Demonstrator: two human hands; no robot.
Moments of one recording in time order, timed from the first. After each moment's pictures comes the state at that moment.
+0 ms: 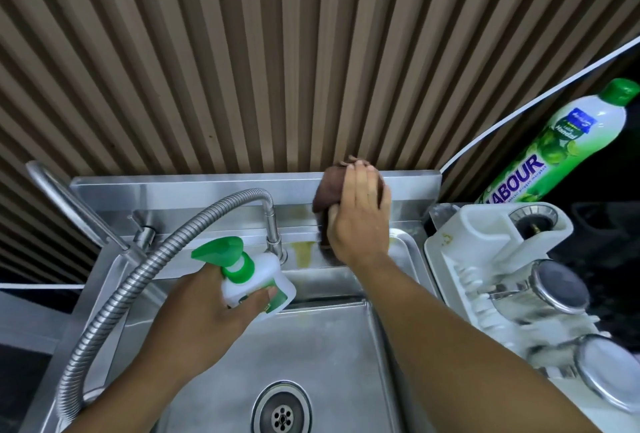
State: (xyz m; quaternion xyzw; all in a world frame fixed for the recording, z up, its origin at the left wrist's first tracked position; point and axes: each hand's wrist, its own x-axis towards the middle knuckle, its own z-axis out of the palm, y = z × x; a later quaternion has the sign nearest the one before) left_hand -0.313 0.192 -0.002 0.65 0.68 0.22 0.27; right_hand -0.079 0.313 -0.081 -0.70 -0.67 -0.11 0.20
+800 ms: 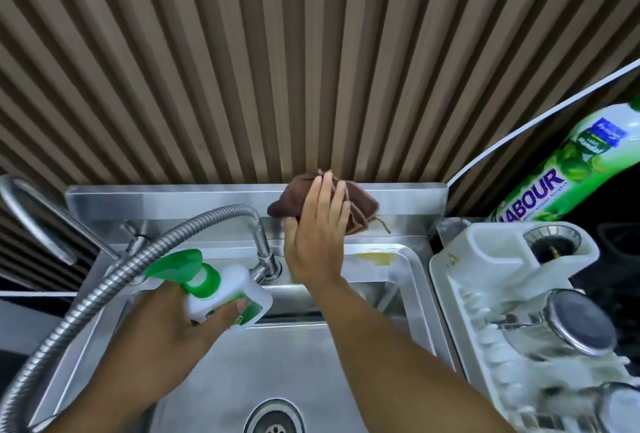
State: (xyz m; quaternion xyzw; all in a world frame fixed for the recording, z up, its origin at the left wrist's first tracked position) left_hand -0.321 0.196 -0.003 0.62 0.70 0.24 0.24; right_hand -0.137 0.325 -0.109 -0.67 -0.67 -0.08 0.32
